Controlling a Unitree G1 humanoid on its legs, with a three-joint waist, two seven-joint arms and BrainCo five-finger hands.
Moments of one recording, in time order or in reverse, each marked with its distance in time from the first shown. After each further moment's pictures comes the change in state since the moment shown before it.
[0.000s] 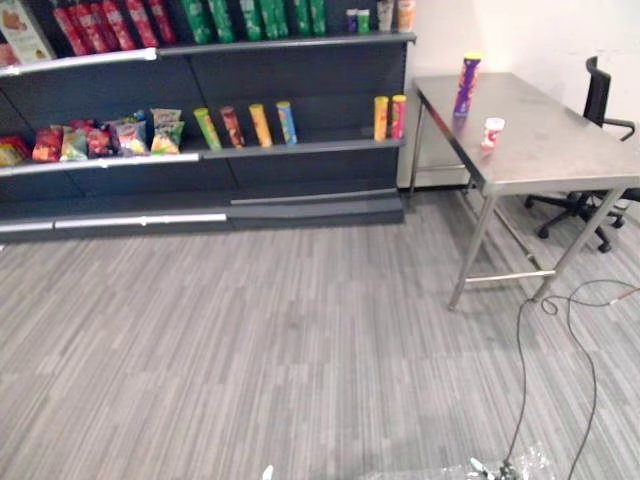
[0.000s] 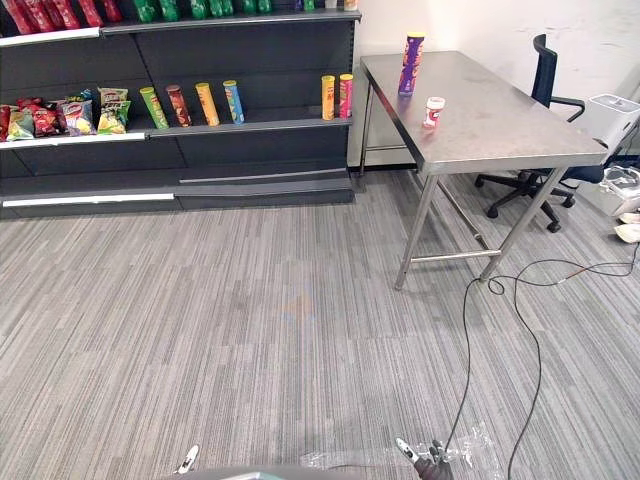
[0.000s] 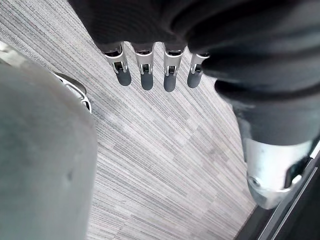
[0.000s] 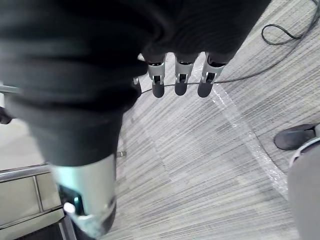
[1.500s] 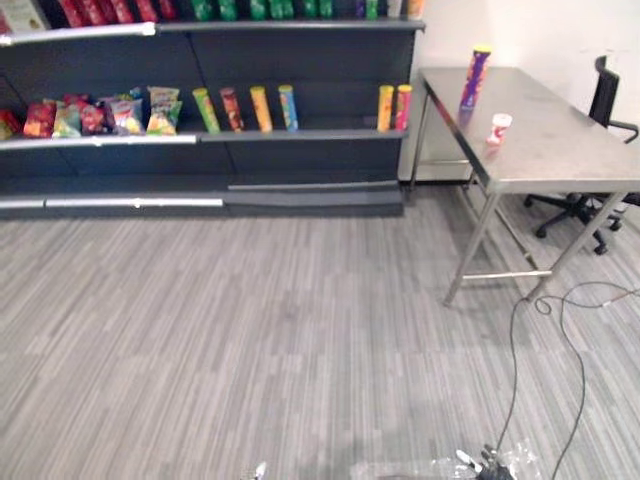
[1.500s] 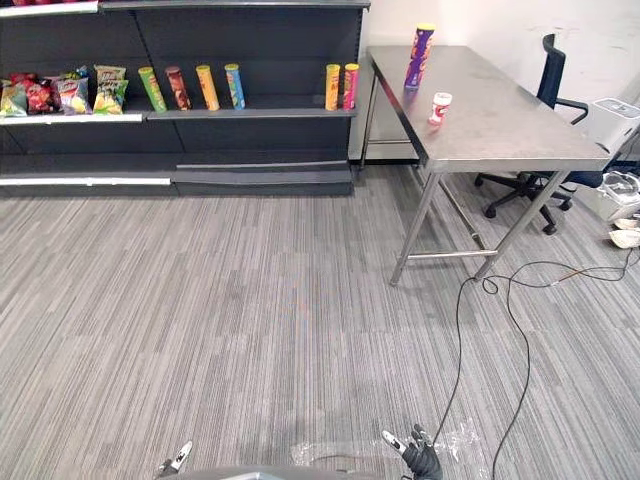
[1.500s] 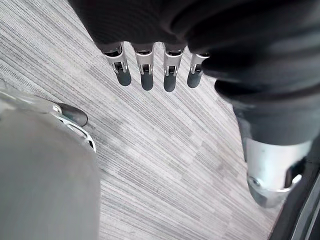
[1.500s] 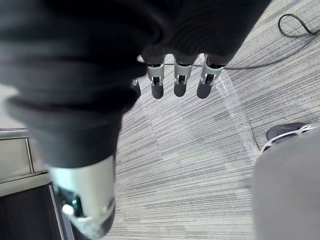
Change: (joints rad) left arm -0.045 0.030 0.056 -0.008 0.162 0.000 0.149; right arm -0.017 -0.013 -0.008 -0.029 -0.084 0.079 0.121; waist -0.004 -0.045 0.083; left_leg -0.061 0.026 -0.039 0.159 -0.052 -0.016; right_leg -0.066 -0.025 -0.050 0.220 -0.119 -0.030
